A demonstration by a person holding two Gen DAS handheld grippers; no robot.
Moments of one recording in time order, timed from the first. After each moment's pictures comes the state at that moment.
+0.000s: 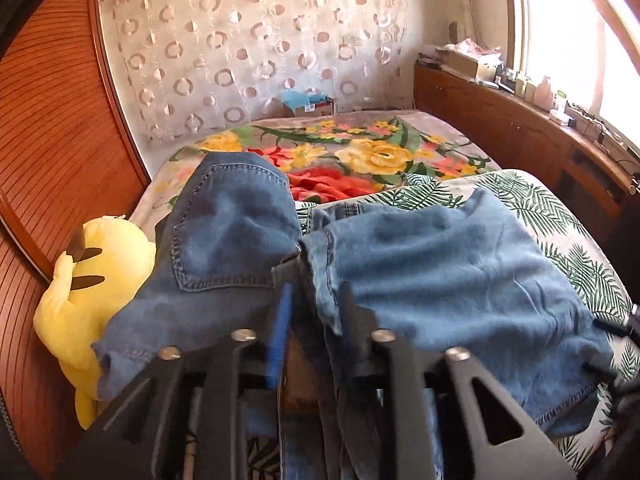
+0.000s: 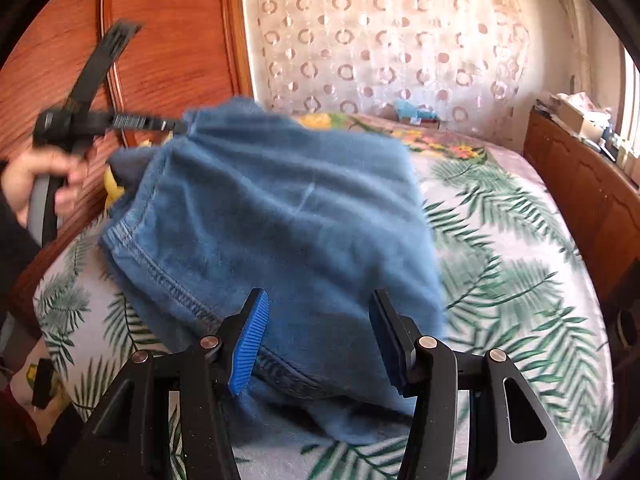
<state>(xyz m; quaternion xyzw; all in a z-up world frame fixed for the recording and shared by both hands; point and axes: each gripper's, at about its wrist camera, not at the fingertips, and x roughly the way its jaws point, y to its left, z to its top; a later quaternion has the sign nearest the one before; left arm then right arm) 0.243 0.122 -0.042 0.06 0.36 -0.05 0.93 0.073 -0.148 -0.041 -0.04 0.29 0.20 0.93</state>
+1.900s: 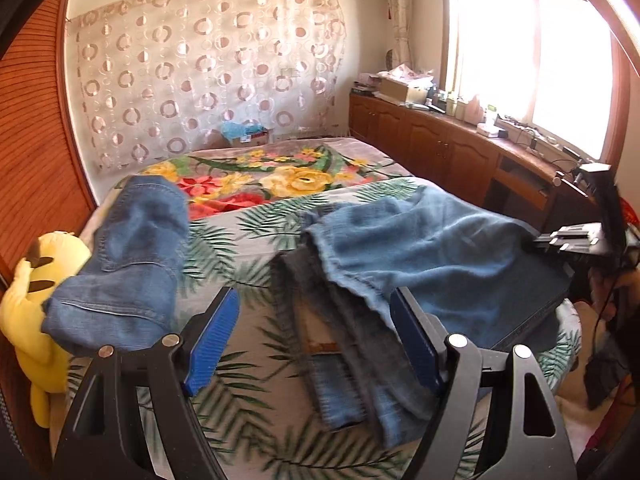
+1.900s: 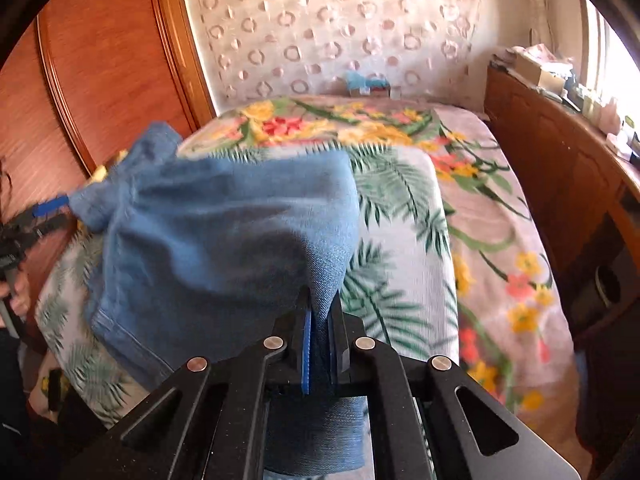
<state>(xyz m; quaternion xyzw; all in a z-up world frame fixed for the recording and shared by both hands) 0.161 0.040 -0.026 0.04 0.32 -0.16 0.93 0.112 -0.299 -0.031 -0.01 0.37 0.15 0.92</state>
